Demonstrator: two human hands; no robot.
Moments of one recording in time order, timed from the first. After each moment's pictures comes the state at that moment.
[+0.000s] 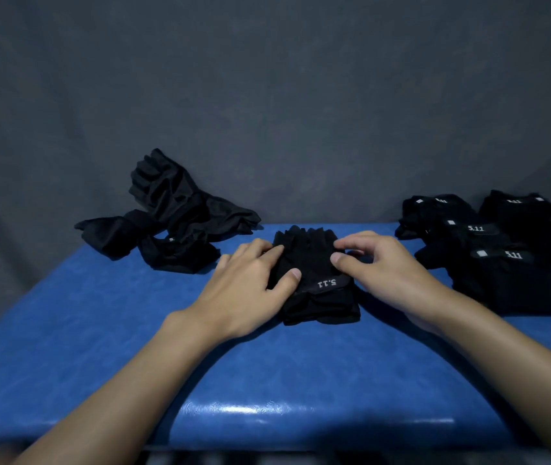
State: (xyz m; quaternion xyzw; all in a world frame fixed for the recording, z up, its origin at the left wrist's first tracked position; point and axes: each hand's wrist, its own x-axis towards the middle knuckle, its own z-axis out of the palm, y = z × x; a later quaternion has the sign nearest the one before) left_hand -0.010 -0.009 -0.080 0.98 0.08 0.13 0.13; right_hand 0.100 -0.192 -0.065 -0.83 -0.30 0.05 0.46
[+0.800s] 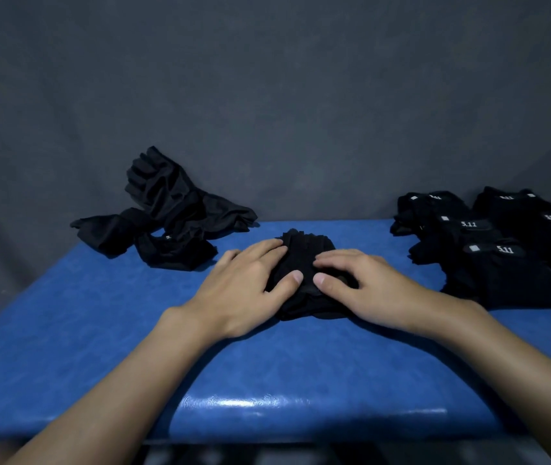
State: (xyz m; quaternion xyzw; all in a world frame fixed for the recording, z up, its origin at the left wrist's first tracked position) left_hand -0.013 -0.010 -0.080 0.99 0.04 0.12 0.10; right_hand 0.087 -0.199 -0.071 -0.86 -0.43 0.03 0.27
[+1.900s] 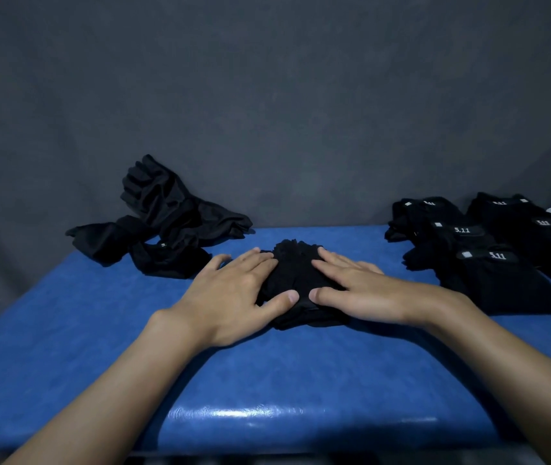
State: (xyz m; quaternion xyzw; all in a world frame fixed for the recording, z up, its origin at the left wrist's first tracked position) left_hand -0.014 -0.004 -0.077 1.00 0.04 0.07 0.01; right_hand 0.091 -0.197 -0.053 -0.88 -0.42 0.17 0.13
